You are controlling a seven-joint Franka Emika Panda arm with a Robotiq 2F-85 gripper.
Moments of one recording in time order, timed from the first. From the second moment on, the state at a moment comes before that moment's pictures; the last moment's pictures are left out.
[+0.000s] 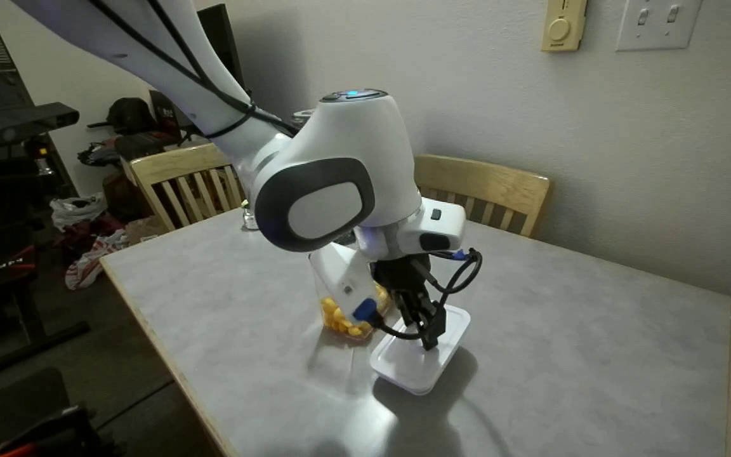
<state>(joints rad) -0.20 0.49 -0.12 -2.14 0.06 2.86 -0.03</state>
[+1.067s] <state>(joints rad) -0.03 0.35 -0.28 -2.16 -0.11 2.89 0.06</state>
